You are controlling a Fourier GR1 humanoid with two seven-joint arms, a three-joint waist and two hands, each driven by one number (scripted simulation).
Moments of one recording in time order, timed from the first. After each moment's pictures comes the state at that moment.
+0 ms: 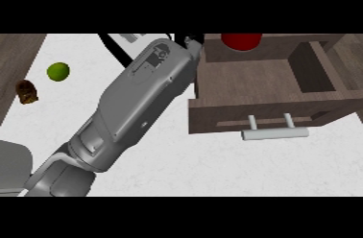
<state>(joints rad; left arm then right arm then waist) -1.31 0.00 -0.29 -0.71 0.58 0.63 0.00 0.39 -0.02 -0.67 -2.31 -0.55 0.45 0.30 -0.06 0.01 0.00</state>
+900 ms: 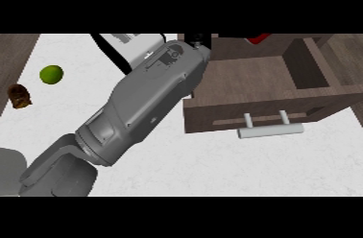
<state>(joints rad) -1.41 0.00 -0.50 -0.50 0.81 0.70 -0.08 0.35 -0.04 -0.66 -2.29 -0.55 0.45 0.31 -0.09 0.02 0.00</state>
